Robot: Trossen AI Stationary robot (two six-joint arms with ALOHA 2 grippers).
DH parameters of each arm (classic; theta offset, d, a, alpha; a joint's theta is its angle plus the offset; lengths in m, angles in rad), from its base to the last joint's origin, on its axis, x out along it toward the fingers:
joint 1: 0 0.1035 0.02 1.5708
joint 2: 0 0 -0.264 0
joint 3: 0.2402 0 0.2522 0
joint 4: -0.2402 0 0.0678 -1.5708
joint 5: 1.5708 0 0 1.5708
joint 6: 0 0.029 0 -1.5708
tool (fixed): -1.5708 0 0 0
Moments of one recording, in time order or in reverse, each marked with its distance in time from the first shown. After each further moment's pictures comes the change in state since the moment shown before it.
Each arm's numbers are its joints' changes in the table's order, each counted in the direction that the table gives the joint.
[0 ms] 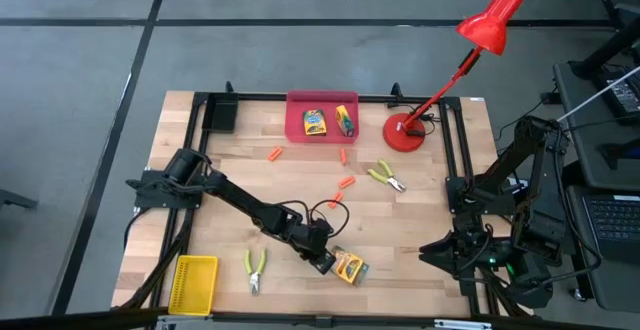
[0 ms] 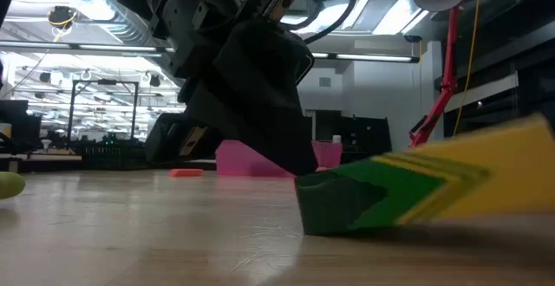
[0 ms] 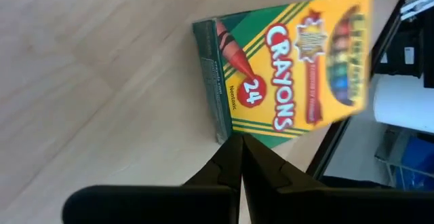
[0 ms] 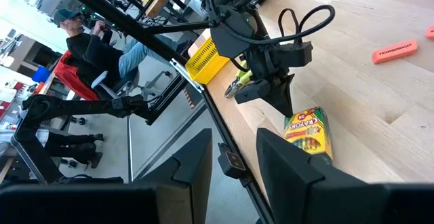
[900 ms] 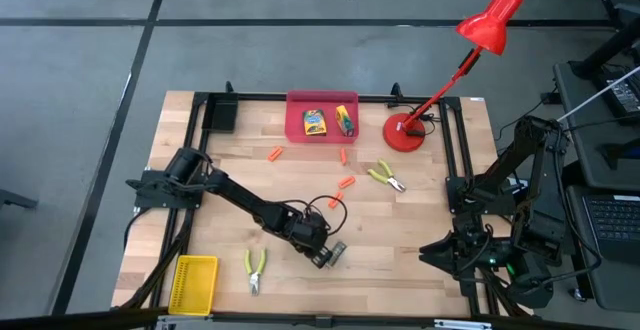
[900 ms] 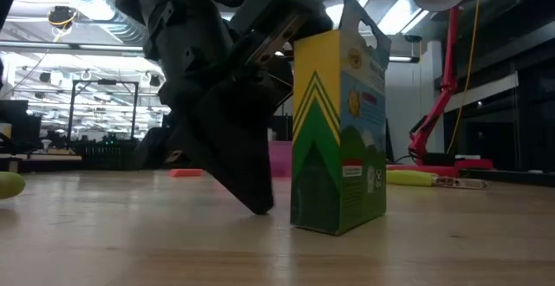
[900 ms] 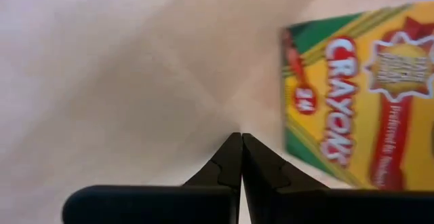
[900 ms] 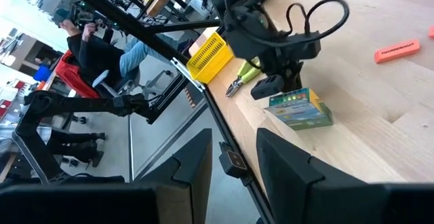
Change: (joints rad) left arm 0.021 0.007 -0.002 -0.161 0.052 0.062; right arm 0.000 0.000 0.000 0.008 0.003 -0.008
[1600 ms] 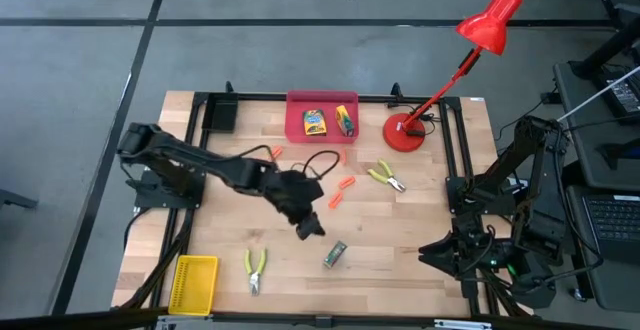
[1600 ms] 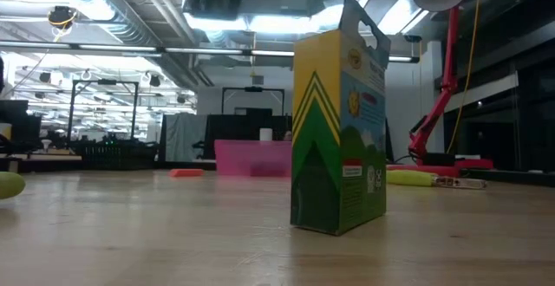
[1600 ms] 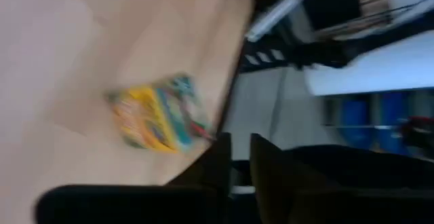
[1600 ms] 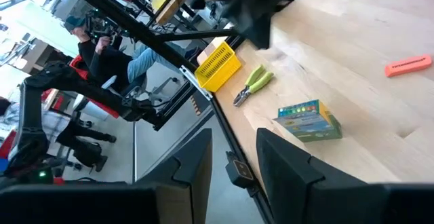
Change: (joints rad) left arm 0.127 0.433 0.001 0.001 -0.246 0.191; right arm 0.000 0.000 0.000 0.059 -0.038 -0.071
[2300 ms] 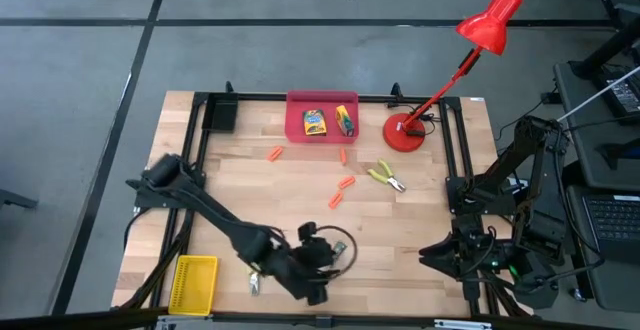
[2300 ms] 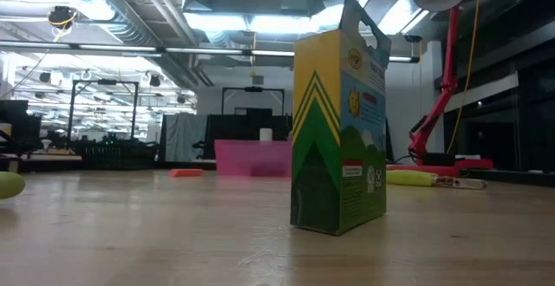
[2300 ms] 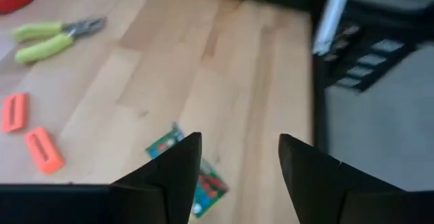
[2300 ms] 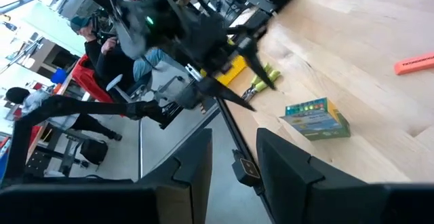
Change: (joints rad) left arm -0.366 -0.370 0.438 -0.258 0.813 0.392; right arm 0.004 0.000 0.000 0.035 0.006 -0.022
